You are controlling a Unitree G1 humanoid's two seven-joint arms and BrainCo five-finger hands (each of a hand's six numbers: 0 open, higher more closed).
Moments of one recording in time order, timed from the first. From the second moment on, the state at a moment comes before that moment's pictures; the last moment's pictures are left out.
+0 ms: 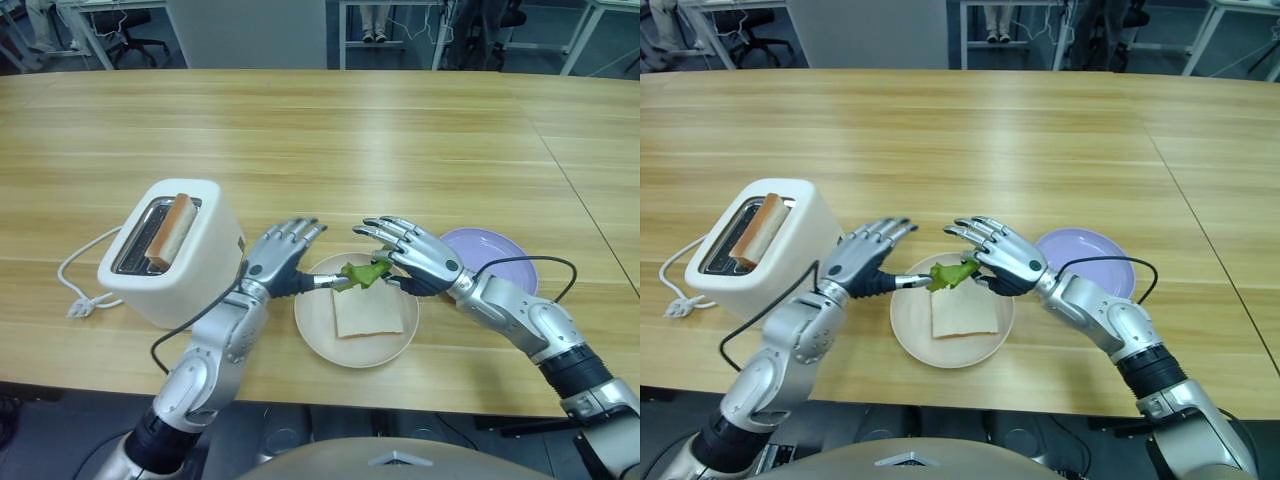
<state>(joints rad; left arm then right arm) 0.07 0.55 -0.29 -0.66 0.97 0.31 -0.34 -0.32 -0.58 0.44 0.18 -0.99 -0.62 -0.24</state>
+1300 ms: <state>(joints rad) 0.33 0.46 0.31 -0.58 1.12 0.24 -0.30 -0.22 -0.67 0.59 0.11 -1.11 -0.44 -0.27</state>
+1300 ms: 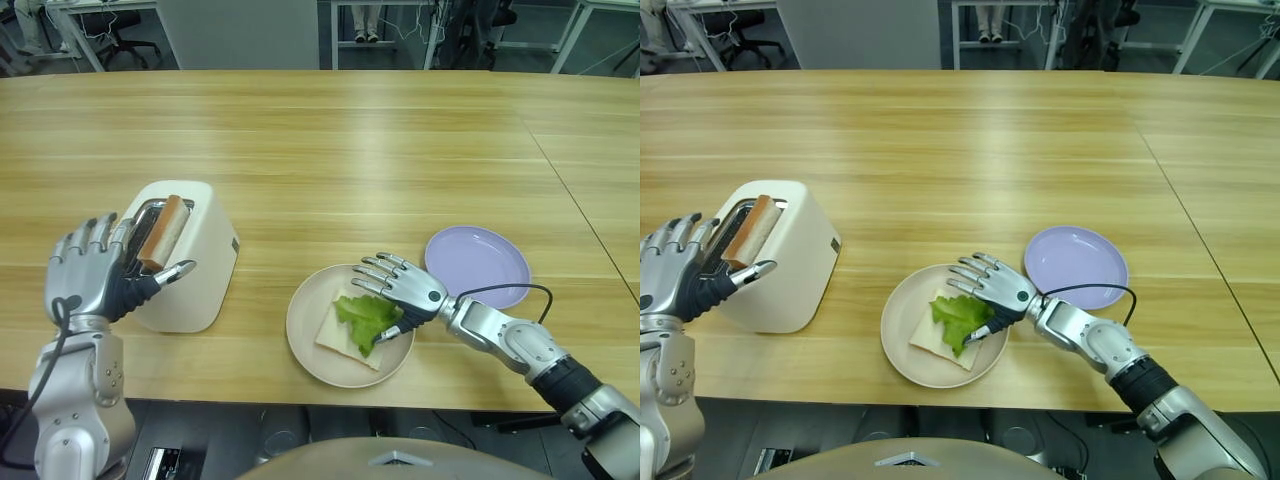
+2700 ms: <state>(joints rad) 0.10 0.46 0.37 -0.87 0.78 0.23 -0.24 0.12 -0.71 0.10 -0.21 -0.73 -0.56 -0.15</state>
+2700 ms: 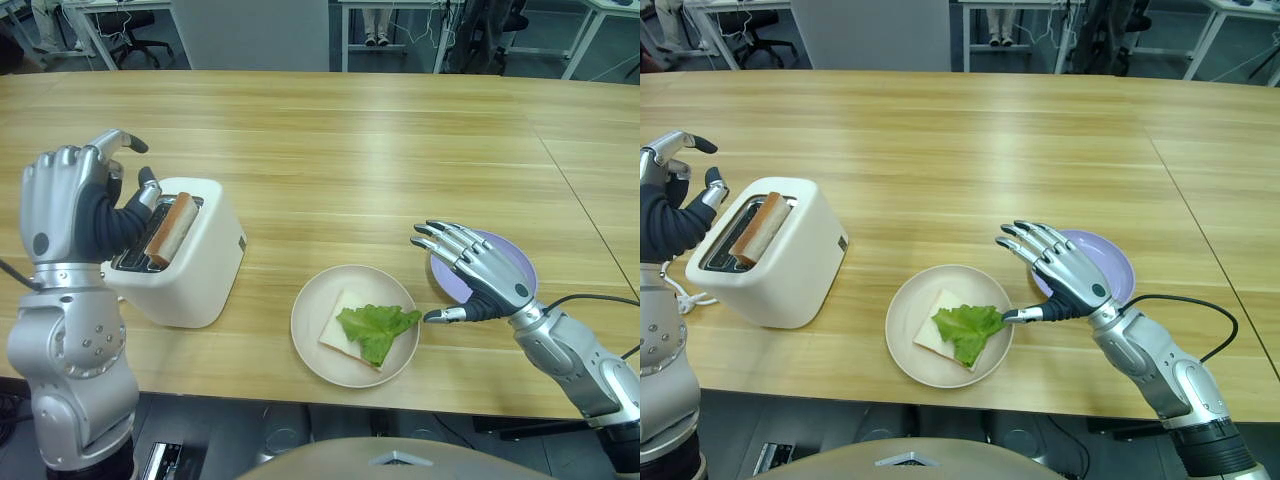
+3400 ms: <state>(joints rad) 0.19 0.49 0.32 -0.52 0.91 0.32 -0.26 0.21 -0.61 0.10 -0.25 -0.74 -0.57 -0.13</state>
